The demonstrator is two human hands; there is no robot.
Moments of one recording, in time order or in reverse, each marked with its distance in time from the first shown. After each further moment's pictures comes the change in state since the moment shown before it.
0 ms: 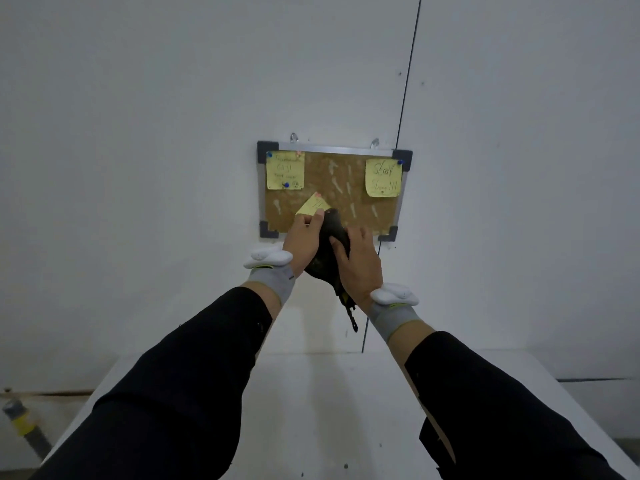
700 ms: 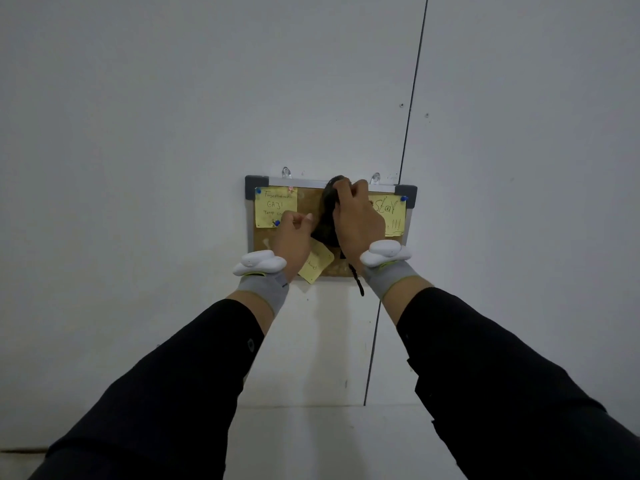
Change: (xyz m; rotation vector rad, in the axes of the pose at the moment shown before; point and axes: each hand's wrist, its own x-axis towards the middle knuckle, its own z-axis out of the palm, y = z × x) left_hand 0.077 0.022 0.002 0.060 0.182 0.177; right_hand 0.141 -0.017 -0.006 -0.391 0.152 -0.195
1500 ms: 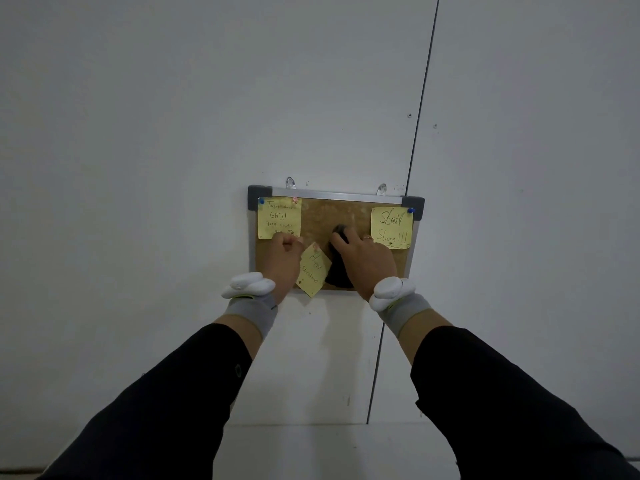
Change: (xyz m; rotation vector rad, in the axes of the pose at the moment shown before) left_hand 0.011 -0.027 -0.011 -0.078 -0.016 -0.070; right_hand -0.030 0.029 0.012 -0.373 -0.288 -0.325
